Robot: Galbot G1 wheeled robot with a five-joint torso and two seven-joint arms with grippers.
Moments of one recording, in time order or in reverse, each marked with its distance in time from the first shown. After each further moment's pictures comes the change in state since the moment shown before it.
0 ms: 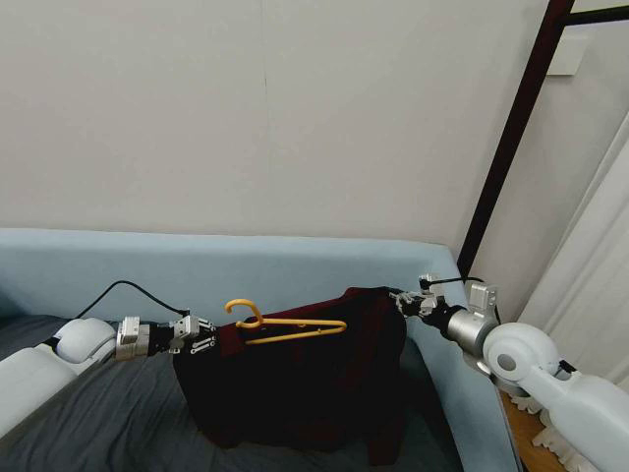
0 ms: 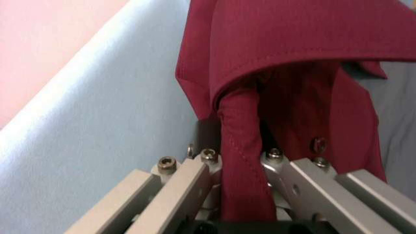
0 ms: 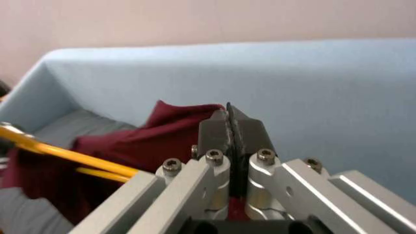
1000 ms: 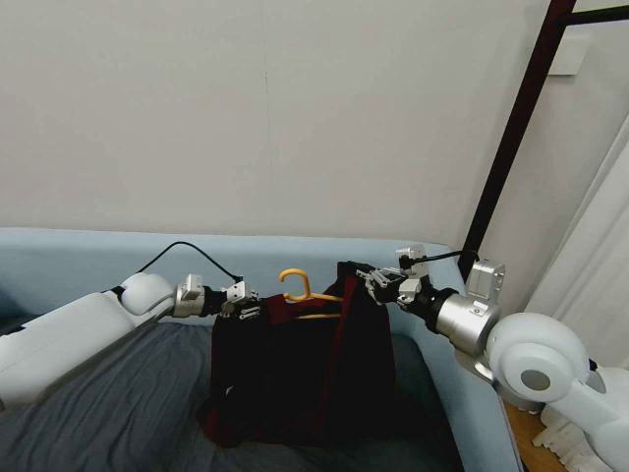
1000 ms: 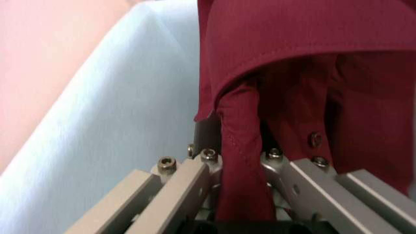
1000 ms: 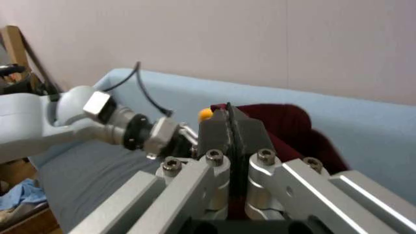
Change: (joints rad) left arm -0.473 -0.217 0.456 0.051 -0.098 0.165 -0.074; right arm 0.128 -0.049 -0.078 0.311 0.106 0.016 0.185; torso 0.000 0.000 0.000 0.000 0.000
